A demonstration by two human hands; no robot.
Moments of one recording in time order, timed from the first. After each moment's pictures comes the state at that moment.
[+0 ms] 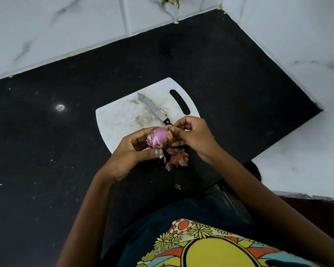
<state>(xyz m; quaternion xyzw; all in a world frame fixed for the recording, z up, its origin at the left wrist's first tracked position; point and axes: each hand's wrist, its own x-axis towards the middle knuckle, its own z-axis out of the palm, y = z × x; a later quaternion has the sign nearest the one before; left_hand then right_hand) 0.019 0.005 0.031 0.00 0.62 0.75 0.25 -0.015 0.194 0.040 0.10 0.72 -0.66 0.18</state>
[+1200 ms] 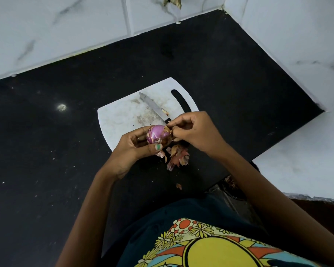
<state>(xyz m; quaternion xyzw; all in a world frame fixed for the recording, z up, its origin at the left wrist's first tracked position) 0.017 0.003 0.028 -0.06 0.61 0.75 0.24 -0.017 0.195 0.065 -0.03 0.82 -0.55 0.14</state>
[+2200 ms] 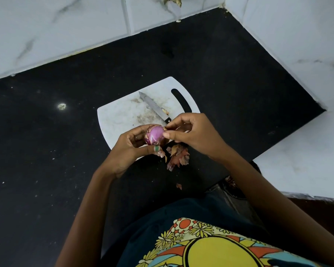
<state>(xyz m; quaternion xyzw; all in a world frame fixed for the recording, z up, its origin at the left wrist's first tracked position) 0.014 0.000 0.029 -0.02 0.64 0.73 0.23 -0.014 0.197 0.066 -0.06 0.81 -0.55 0.17</state>
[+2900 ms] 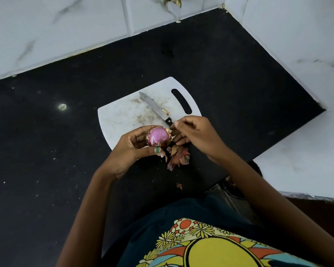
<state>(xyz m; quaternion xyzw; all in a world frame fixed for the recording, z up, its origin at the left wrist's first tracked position) 0.016 0.001 0.029 -0.02 0.62 0.74 0.24 -0.012 0.199 0.055 0.02 0.77 -0.61 0.20</state>
